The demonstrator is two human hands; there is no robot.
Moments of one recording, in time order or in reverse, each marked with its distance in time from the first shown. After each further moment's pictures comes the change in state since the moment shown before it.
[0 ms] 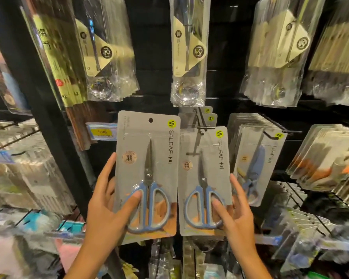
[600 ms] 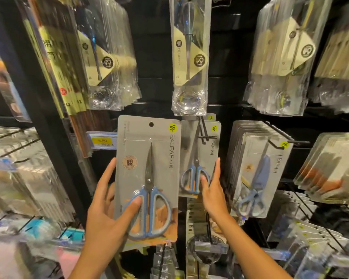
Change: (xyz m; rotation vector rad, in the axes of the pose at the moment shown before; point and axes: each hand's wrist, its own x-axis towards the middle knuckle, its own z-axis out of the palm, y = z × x) left_hand 0.007 0.005 0.007 0.004 0.040 -0.010; right_hand 0.108 0.065 0.042 -0.575 -0.118 -0.019
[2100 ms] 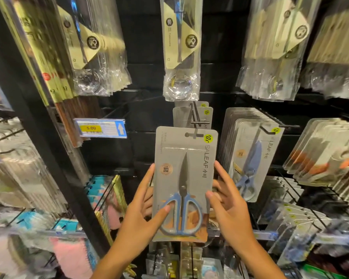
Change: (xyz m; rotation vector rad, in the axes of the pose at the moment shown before) left_hand -0.020 -0.044 0.042 -0.022 -0.390 -0.105; right_hand -0.104 -0.055 -0.077 0.381 -0.079 -0.104
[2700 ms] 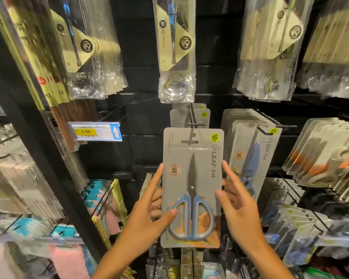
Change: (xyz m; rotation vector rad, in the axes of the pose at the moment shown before) left_hand 0.018 -0.010 0.007 -0.014 -0.138 0.004; right_hand 0.005 -0.001 -0.018 -0.069 0.083 -0.023
